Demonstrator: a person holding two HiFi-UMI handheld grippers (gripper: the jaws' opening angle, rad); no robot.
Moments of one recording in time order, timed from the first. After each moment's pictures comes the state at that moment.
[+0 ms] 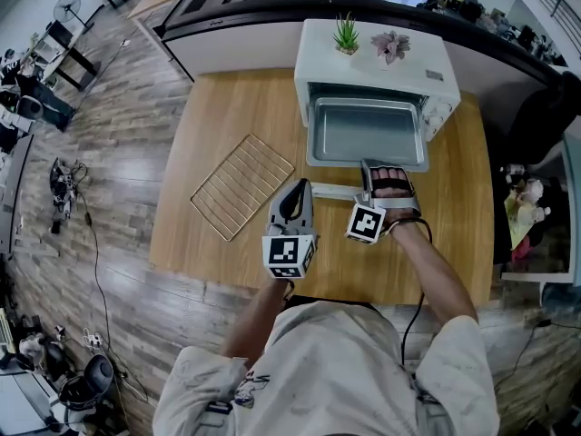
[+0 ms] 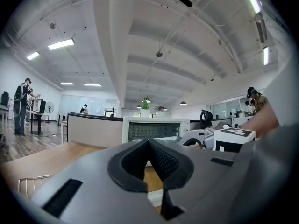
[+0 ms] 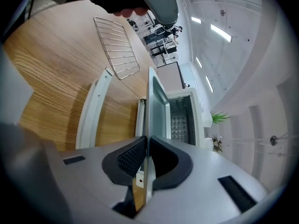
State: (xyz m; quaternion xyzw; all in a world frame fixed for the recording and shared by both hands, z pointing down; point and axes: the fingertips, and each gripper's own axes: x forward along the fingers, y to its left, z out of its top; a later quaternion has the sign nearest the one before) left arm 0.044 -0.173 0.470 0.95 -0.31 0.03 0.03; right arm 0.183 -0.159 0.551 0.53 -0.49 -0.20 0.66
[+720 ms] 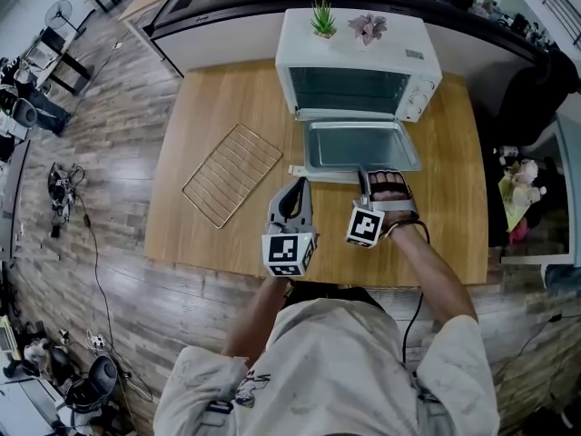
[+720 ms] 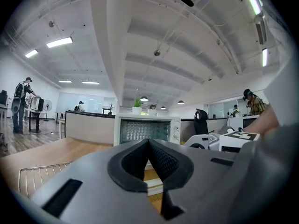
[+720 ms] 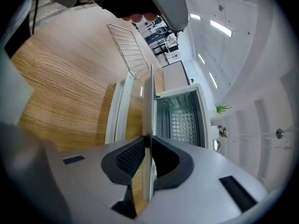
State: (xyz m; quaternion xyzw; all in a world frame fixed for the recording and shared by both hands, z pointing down) left arm 0.049 -0.123 0.478 0.95 -0.30 0.03 0.04; right arm 0.176 -0.092 0.575 0.52 -0.51 -0.17 0.66
